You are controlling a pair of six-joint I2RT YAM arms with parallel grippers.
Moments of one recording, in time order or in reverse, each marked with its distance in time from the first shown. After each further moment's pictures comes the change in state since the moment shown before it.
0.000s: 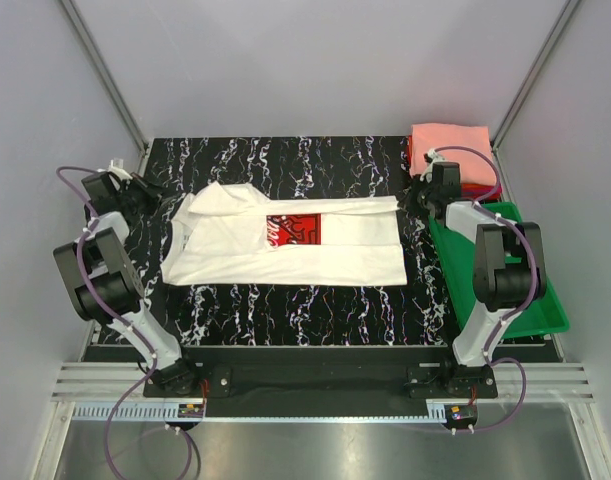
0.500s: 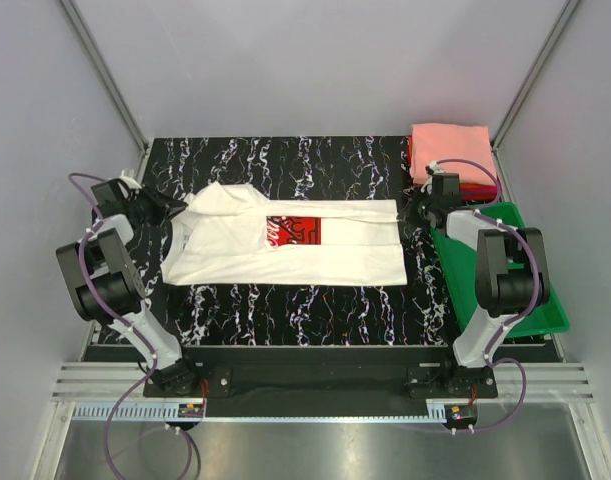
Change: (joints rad) left arm -0.005 -0.027 -0.077 -0.087 -0.030 0.053; right arm 0.000 -0.049 -0.109 -0.003 -0.008 0.064
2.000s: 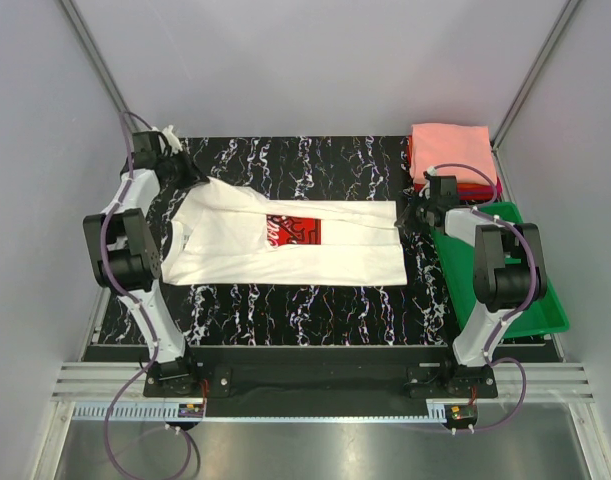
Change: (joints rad) left arm -0.269 0.228 0.516 -0.394 -0.232 0.346; right arm -0.001 0.041 0.021 -0.080 -0.026 0.036
